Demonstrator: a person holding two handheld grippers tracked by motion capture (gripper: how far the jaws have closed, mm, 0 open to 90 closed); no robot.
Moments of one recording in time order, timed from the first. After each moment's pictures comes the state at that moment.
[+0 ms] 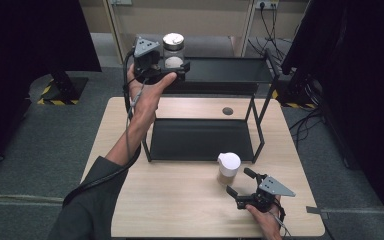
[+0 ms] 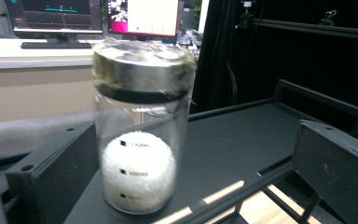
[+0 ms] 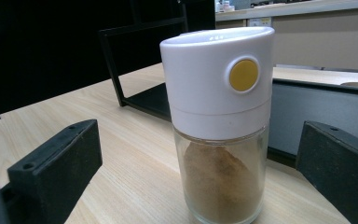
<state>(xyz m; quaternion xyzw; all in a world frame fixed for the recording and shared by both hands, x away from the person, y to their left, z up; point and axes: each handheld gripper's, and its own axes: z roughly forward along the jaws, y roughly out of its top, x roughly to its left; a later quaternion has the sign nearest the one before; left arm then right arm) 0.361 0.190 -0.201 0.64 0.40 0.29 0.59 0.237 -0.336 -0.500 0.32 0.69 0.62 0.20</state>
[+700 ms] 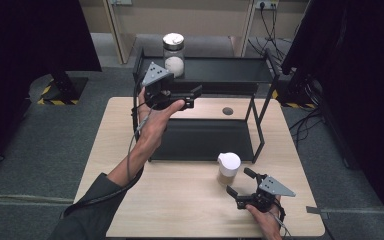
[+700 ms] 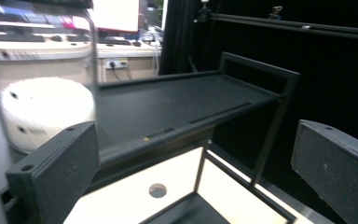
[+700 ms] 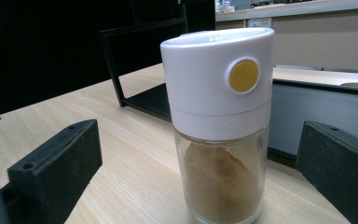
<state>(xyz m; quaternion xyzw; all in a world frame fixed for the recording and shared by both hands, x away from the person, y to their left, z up) 0.342 0.189 -0.248 0.65 0.36 0.23 0.63 0.237 -0.336 -0.500 0.32 0.69 0.62 0.20</state>
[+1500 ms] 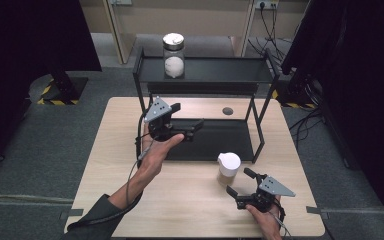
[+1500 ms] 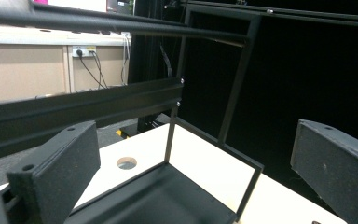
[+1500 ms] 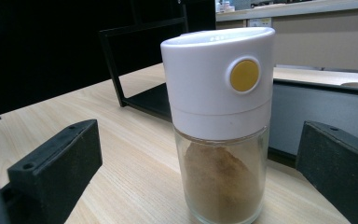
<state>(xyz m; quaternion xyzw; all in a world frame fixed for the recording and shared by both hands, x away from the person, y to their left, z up) 0.323 0.197 -0.324 0.67 0.32 0.19 0.64 0.237 -0.336 -0.500 0.32 0.69 0.62 0.20</state>
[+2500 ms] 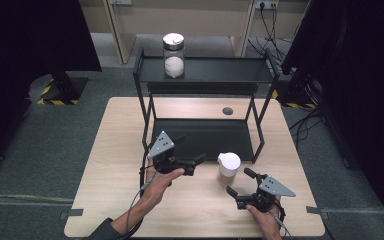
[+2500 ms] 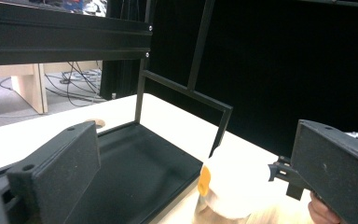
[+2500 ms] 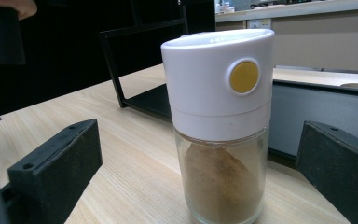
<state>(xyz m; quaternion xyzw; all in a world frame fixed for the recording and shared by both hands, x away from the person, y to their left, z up) 0.292 0.201 -0.402 0.68 0.30 0.15 0.65 0.236 -0.336 -0.500 0.32 0.68 0.63 0.20</state>
